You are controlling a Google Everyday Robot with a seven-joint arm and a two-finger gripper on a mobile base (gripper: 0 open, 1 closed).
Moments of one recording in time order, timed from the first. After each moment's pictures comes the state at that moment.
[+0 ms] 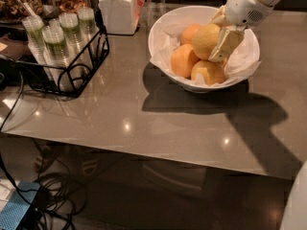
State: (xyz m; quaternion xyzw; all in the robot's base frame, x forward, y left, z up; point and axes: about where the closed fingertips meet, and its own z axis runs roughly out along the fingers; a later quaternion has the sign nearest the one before) arm 0.630 -0.177 0.946 -0.69 0.68 0.04 0.25
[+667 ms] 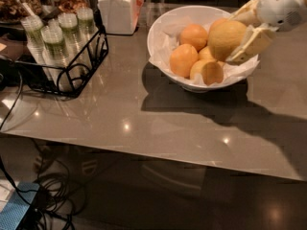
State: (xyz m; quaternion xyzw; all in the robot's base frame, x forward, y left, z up) arm 0.580 -0.194 0.986 -0.65 0.67 0.09 0.36
